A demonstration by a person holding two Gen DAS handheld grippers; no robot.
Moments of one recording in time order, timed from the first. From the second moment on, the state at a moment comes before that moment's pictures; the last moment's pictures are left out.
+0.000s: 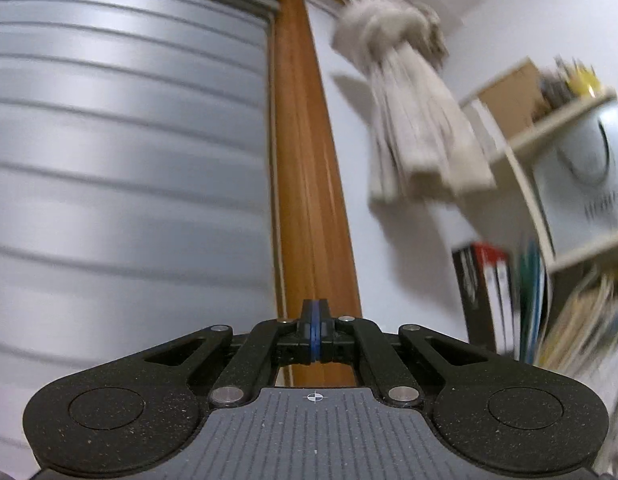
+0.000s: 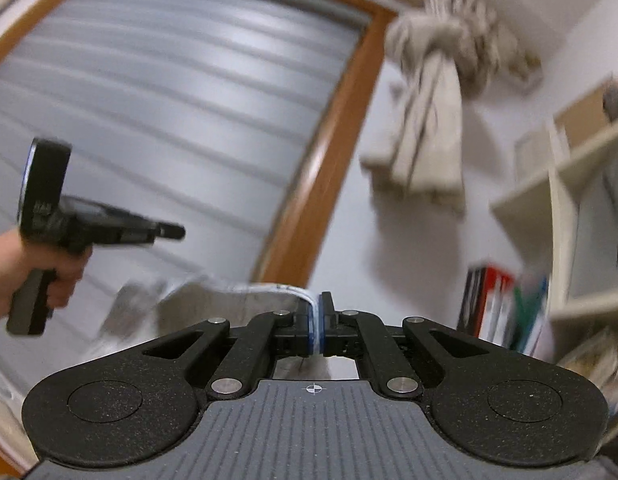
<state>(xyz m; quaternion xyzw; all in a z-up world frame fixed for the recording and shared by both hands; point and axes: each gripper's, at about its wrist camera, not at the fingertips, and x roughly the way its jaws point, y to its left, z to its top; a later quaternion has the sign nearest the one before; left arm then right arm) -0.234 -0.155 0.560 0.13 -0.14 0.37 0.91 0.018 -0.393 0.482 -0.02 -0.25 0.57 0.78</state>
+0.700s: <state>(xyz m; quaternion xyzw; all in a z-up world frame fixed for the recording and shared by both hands) -0.177 -0.082 0.319 0.03 0.13 0.28 0.95 0.069 -0.238 0.359 -0.14 -0.11 0.56 0.81</state>
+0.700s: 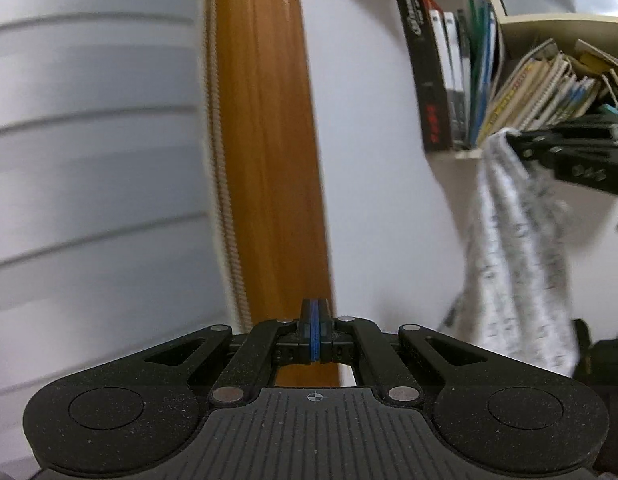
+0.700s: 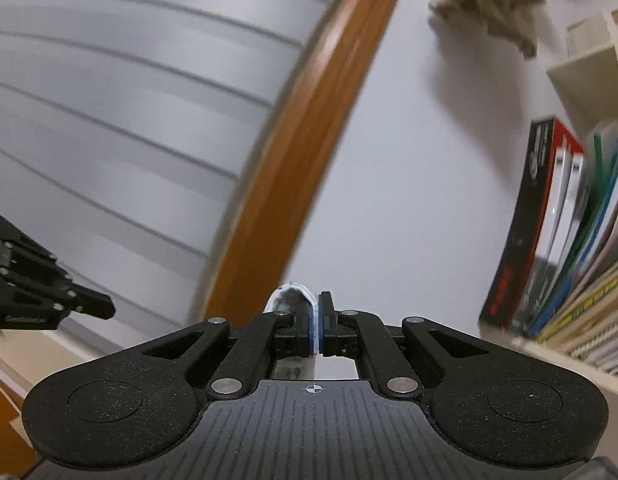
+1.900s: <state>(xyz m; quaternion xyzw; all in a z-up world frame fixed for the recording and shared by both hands) -0.078 -0.255 0.193 0.05 0.16 0.24 0.96 0.075 -0.264 0.363 -0.12 -0.08 0.51 0.85</state>
